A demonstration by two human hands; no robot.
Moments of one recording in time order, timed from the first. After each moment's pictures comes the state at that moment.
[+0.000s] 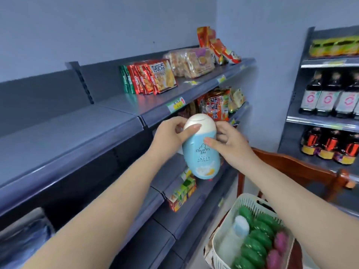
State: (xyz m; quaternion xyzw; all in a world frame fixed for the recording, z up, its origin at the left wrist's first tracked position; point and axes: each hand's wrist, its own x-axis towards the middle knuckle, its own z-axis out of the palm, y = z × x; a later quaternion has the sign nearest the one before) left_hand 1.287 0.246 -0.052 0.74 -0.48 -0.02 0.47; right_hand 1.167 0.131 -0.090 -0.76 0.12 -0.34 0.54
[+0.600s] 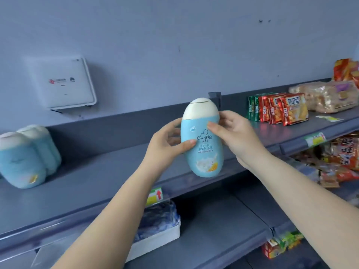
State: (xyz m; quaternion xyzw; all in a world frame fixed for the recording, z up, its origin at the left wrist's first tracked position) left_hand 1.345 0.579 0.028 0.72 -0.33 0.09 0.61; right_hand 1.313 0.403 0.031 -0.68 -0.14 -0.28 0.66
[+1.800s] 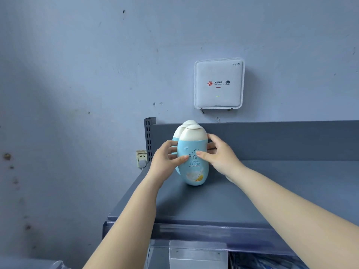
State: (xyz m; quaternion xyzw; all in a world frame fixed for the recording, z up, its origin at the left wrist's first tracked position) left_hand 1.406 0.973 0.005 0.77 -0.07 0.26 0.58; right_hand 1.458 0.810 0.016 -0.77 -0.28 -0.11 0.57
